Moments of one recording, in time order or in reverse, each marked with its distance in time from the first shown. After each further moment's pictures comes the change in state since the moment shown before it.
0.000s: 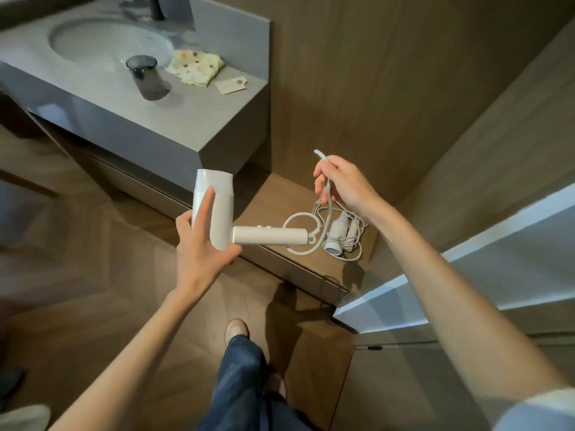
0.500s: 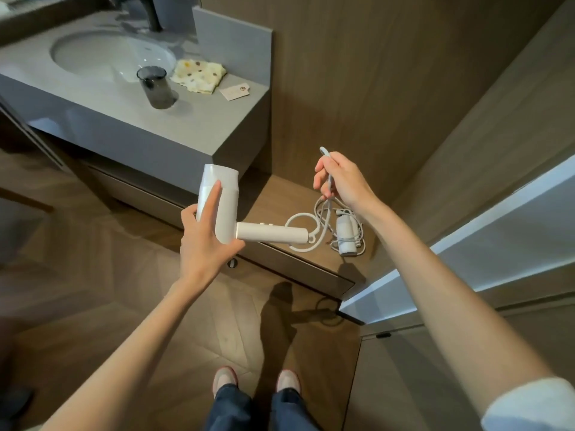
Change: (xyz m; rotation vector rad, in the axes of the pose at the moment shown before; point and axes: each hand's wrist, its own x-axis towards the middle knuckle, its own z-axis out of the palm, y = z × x) left_hand 0.007 -0.011 -0.053 0.031 -0.071 0.032; right_hand -0.020 -0.028 0.048 0.076 0.141 -0.002
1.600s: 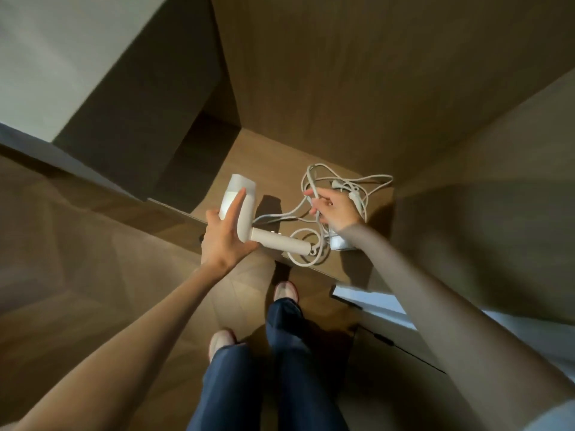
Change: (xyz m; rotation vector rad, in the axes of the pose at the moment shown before) left_hand 0.133 -0.100 0.280 0.168 -0.464 -0.225; right_hand 0.179 0.280 -0.037 -0.150 -0.073 0.362
